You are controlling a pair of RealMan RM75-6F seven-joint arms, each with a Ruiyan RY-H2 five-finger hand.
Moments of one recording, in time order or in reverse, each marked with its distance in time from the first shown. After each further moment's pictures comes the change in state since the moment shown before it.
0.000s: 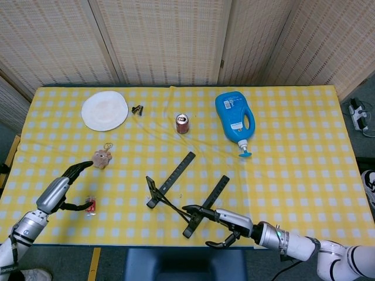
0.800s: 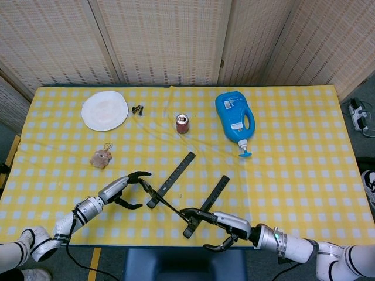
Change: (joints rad) left arm -0.301 -0.324 0.078 0.248 0.028 -0.204 -0.348; right arm 0.046 -0.005 -0.054 -0.037 0.055 0.008 -0.046
